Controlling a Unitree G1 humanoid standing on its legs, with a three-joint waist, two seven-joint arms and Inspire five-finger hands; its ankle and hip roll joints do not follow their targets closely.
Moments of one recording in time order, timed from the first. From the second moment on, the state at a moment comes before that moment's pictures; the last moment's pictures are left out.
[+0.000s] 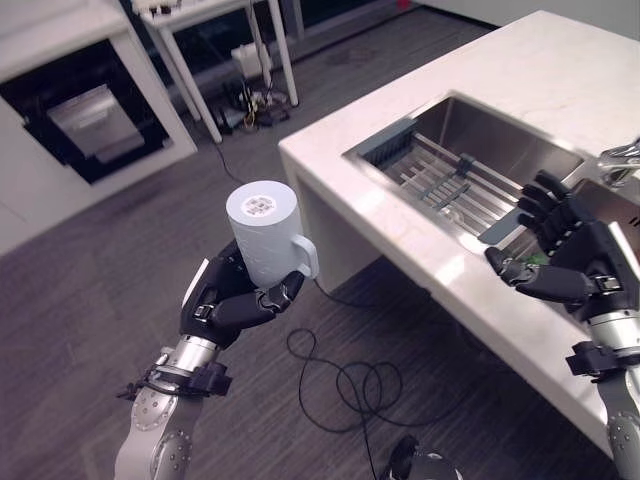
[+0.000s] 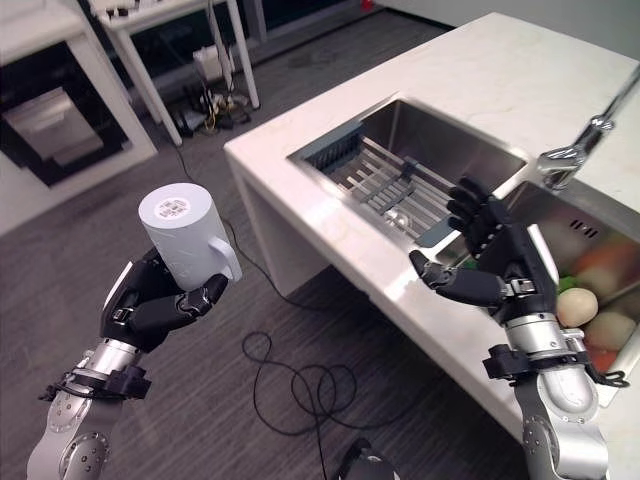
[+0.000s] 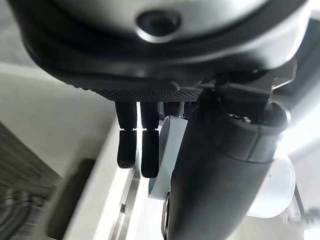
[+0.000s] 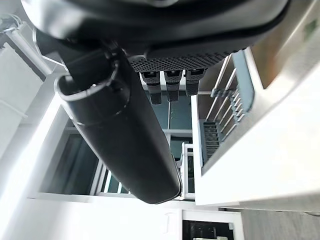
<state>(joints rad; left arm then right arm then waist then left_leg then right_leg) 0.17 0.39 0.08 -0.25 -0.65 -0.05 -0.26 0.15 -0.51 -0.32 -0.28 0.55 -0.08 0.17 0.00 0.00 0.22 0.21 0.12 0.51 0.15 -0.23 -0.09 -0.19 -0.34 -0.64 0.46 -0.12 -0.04</state>
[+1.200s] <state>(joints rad) 0.19 0.37 0.03 -0.23 -0.43 -0.11 0.07 0.23 -0.48 -0.13 -0.31 0.48 -0.08 0.20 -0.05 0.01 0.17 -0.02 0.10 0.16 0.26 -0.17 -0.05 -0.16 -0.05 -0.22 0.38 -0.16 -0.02</state>
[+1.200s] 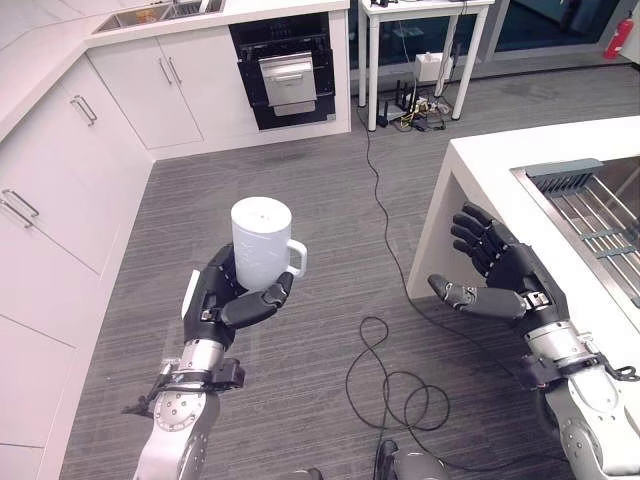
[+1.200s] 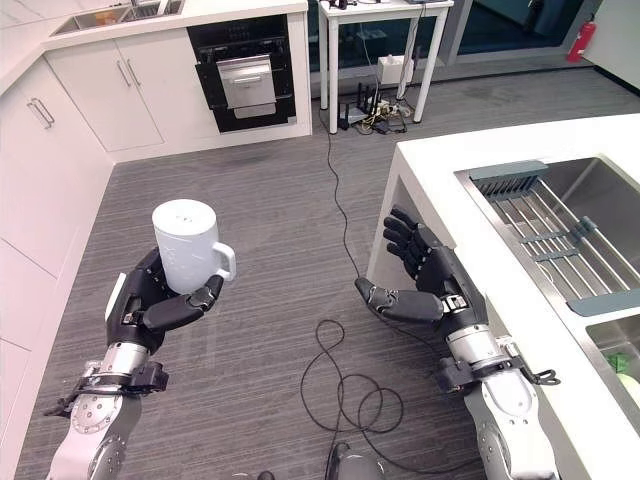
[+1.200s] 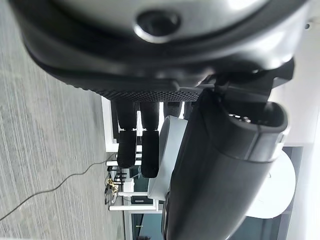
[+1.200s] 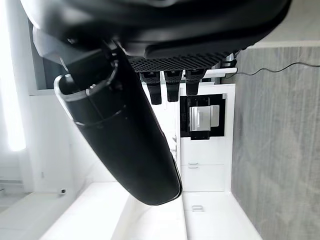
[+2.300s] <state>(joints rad) 0.12 0.38 0.15 -0.20 -0.43 -0.11 0.03 0.19 -0.38 -0.17 -0.36 0.47 -0.10 0.16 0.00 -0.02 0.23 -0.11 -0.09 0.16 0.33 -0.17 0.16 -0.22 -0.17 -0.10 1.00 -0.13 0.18</state>
